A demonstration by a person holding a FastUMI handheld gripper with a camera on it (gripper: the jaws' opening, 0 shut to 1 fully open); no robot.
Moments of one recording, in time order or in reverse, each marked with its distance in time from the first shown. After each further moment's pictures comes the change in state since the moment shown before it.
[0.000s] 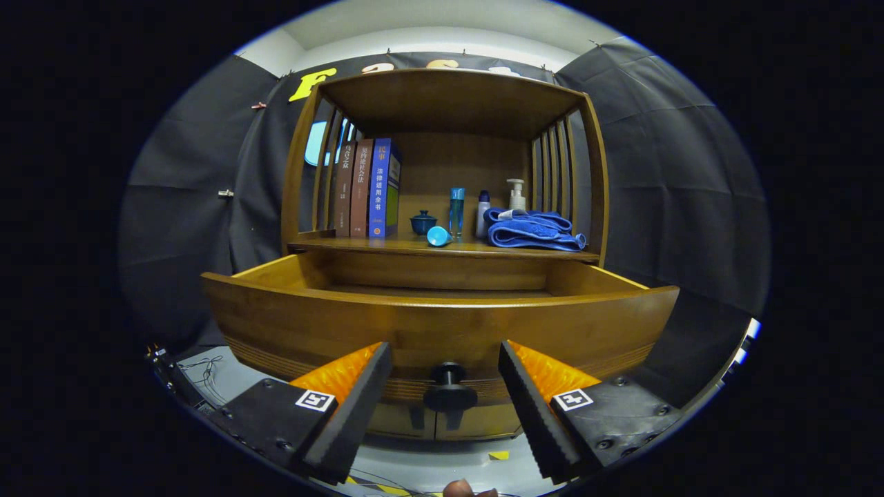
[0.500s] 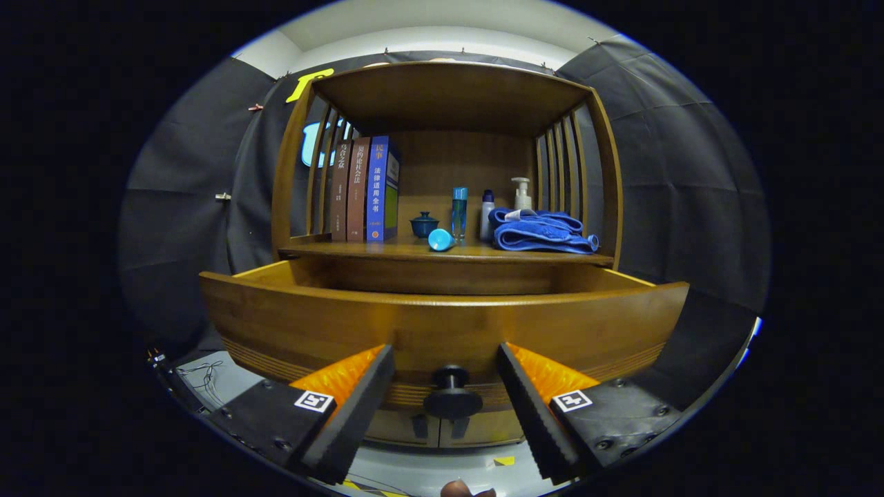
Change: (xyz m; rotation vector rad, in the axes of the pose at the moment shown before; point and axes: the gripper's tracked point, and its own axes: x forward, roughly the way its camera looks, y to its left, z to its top) arm 0.033 0.004 0.013 -0.004 -0.005 0.003
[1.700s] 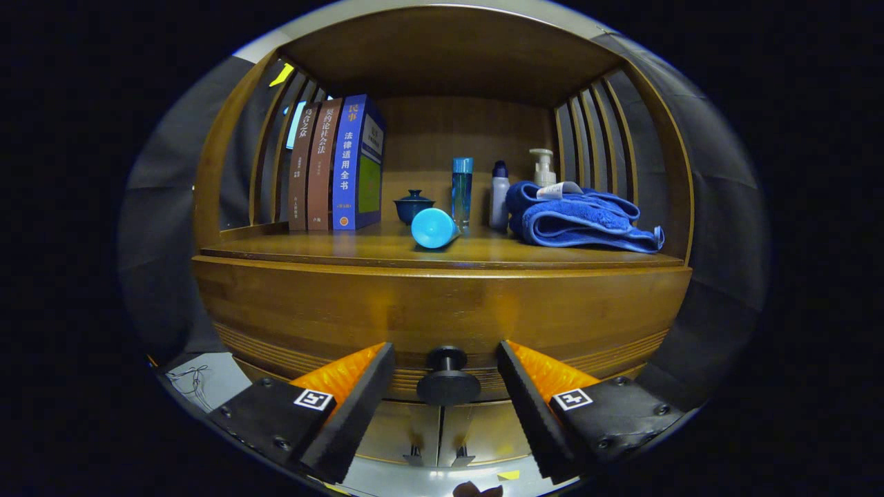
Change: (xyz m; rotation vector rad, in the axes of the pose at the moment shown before) arm 0.132 0.000 -0.007 -0.009 0.050 -0.015
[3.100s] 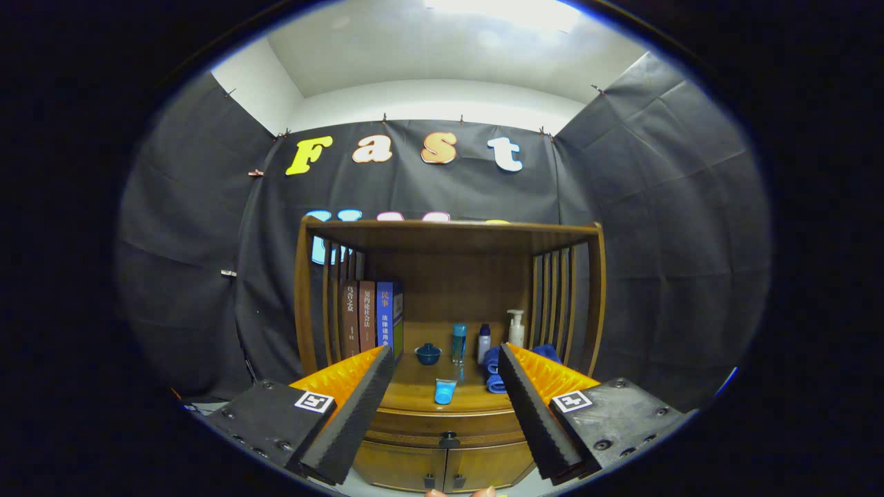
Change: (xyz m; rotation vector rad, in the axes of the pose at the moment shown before) arm -0.240 -0.005 0.269 0.014 -0.380 0.006
